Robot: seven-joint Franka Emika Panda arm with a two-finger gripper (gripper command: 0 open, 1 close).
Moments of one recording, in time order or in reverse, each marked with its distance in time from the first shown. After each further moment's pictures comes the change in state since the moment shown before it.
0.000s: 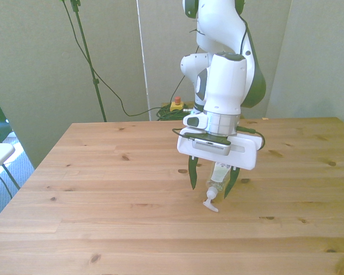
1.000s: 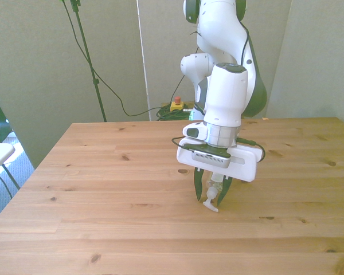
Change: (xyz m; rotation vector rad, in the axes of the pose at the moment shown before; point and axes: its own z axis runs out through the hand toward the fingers) arm 0.003 -0.012 0.021 -0.011 0.000 0.004
